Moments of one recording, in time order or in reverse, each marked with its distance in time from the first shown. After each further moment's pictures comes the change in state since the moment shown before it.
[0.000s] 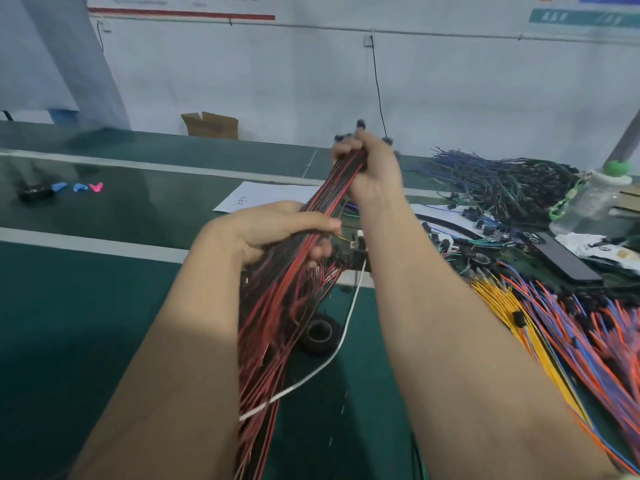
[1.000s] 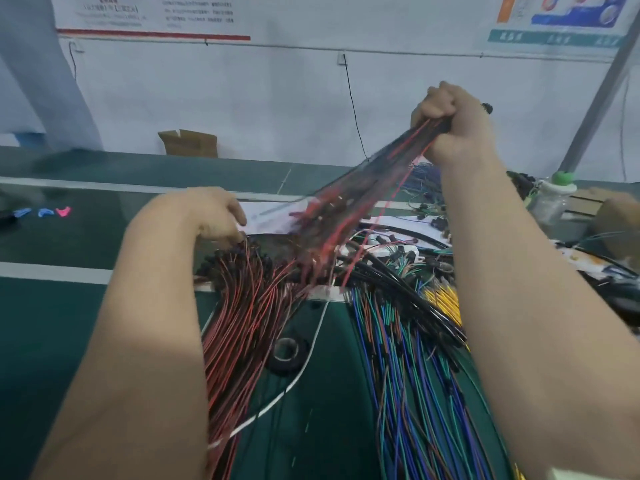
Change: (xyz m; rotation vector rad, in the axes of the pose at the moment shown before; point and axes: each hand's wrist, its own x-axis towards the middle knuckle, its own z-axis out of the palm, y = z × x) left_hand -0.013 0.046 -0.022 0.929 0.420 -0.247; right_hand -0.029 -0.148 0.029 0.038 -0.145 -0.141
